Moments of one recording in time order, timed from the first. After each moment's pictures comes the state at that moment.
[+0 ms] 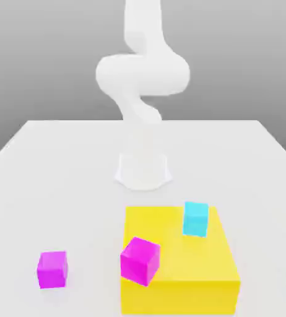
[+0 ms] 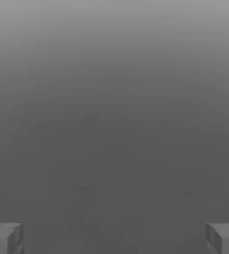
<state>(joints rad) 0.01 -0.71 0.04 -2.30 -0.01 2.32 0.80</state>
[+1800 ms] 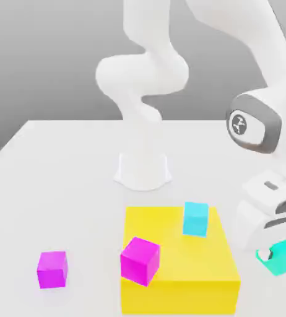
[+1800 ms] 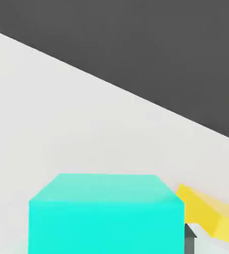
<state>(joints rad) 0.13 0.14 0.19 -2.35 -0.10 2.47 1.02</state>
